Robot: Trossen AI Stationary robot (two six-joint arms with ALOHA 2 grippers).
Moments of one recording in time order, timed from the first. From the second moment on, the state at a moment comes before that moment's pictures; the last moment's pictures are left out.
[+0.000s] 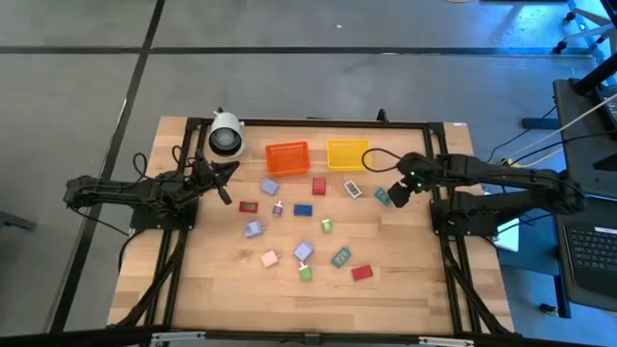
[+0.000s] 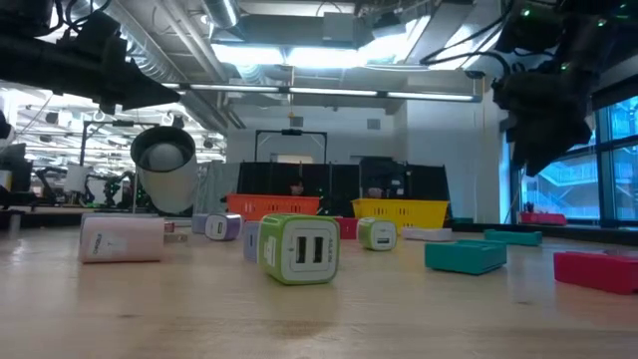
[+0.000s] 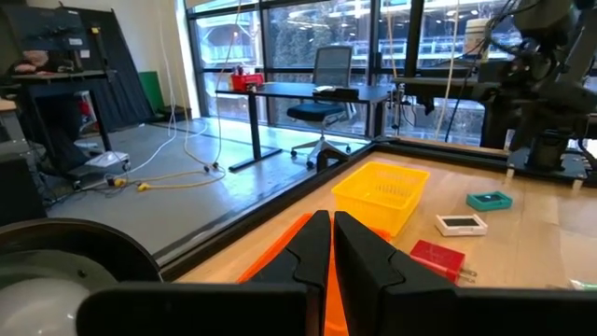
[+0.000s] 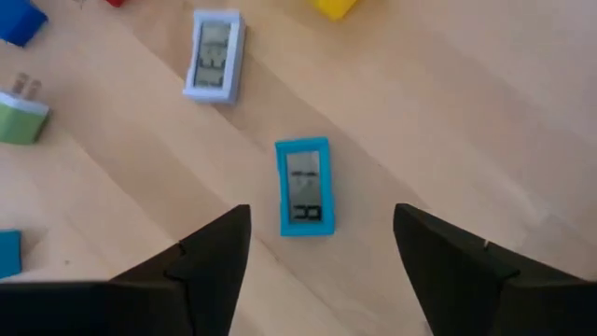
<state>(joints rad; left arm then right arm) 0.00 0.18 0.07 0.10 -0.65 -0.01 -0.24 0.91 0.64 -0.89 0.09 0.59</state>
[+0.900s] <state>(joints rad) 0.00 0.18 0.07 0.10 -0.63 -0.01 -0.24 1.25 0.64 -0.75 -0.02 0.59</state>
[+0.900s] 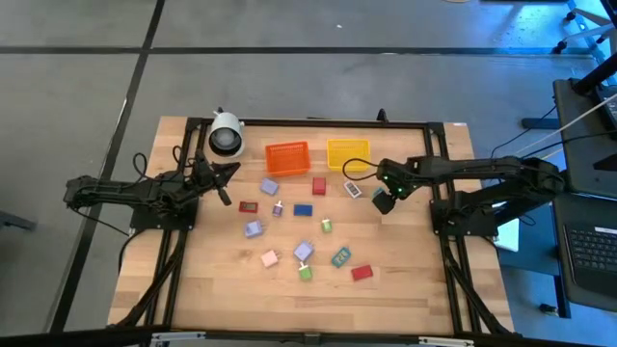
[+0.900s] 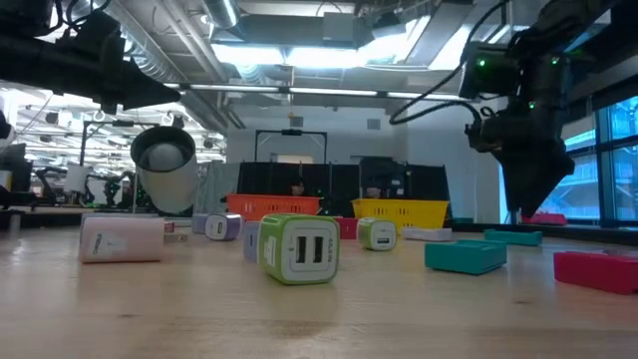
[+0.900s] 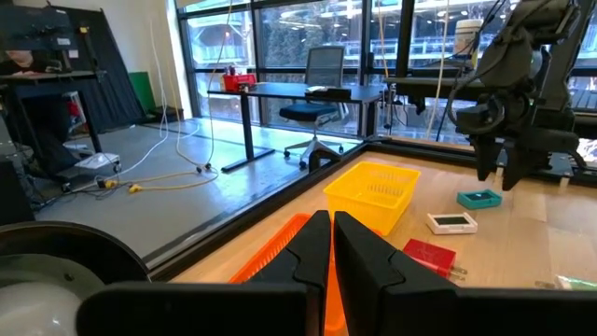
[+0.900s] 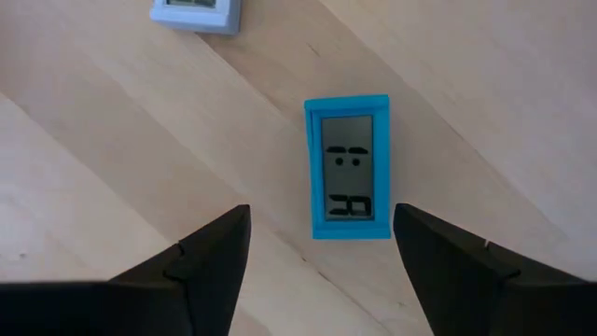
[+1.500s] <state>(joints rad) 0.00 0.18 0.07 0.10 -0.60 0.00 -0.28 1.36 0.64 -0.72 0.01 0.57</state>
